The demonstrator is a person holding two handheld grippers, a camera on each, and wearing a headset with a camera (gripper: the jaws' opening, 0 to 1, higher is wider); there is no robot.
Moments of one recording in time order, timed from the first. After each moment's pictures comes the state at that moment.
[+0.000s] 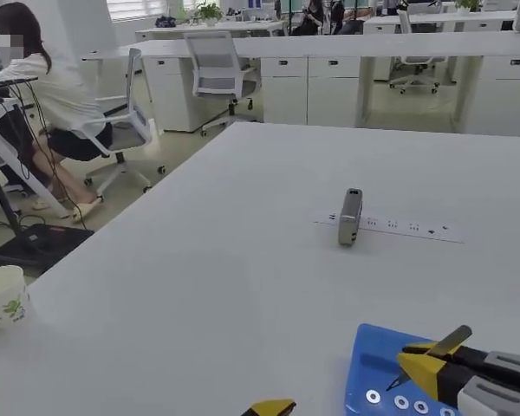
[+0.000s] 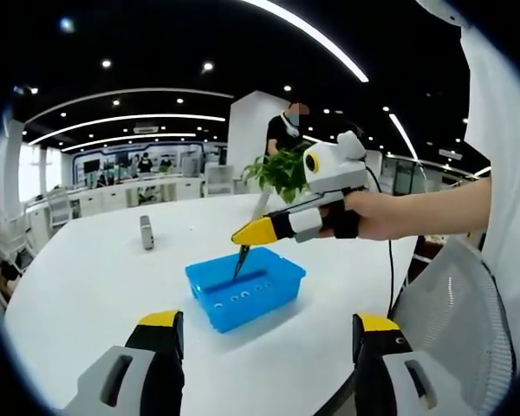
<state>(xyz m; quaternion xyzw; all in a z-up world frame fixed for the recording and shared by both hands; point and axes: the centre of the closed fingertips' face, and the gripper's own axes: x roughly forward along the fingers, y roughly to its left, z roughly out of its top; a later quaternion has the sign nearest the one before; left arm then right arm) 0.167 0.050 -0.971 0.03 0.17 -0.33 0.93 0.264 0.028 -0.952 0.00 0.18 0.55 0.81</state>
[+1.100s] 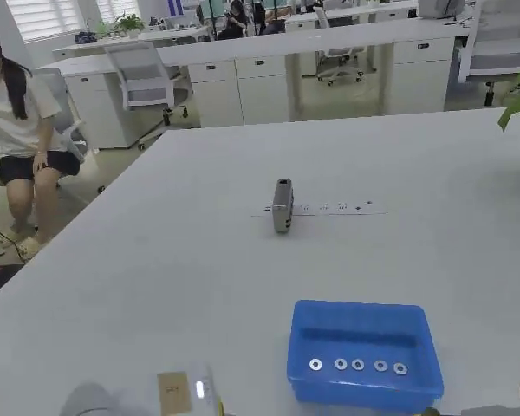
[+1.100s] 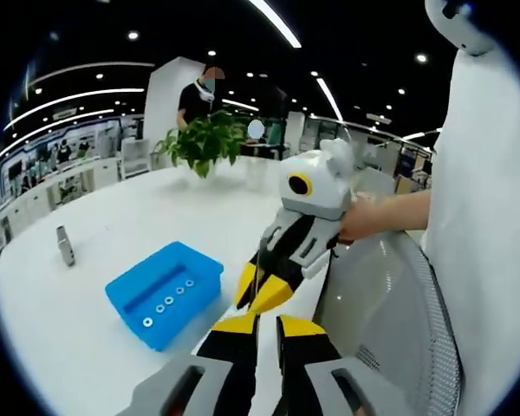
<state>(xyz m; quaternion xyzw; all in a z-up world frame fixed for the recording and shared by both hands) 0.138 -0.013 -0.952 0.10 0.24 -0.53 0.81 0.164 -0.018 -1.003 -0.10 0.23 0.62 0.75</state>
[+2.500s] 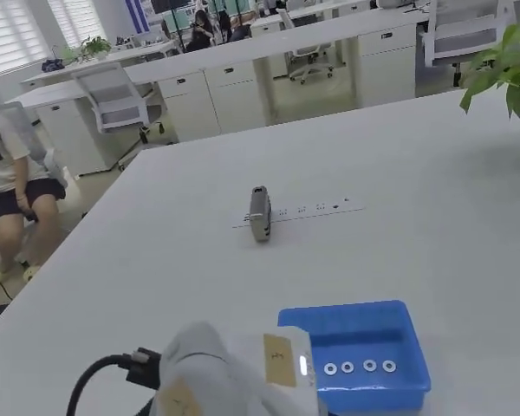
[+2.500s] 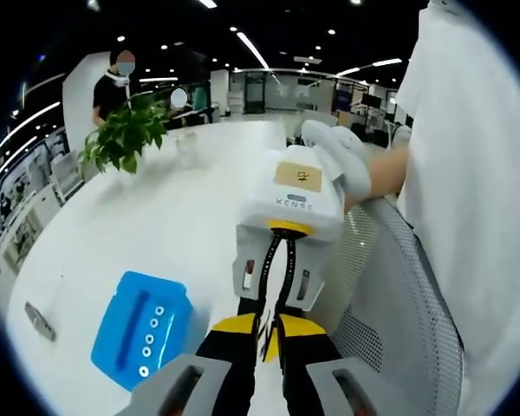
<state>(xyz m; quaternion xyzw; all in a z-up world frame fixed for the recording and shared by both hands) 0.135 -0.056 -0.958 0.24 0.27 -0.63 0.68 0.140 -0.014 -1.028 -0.25 0.20 0.65 0.69</state>
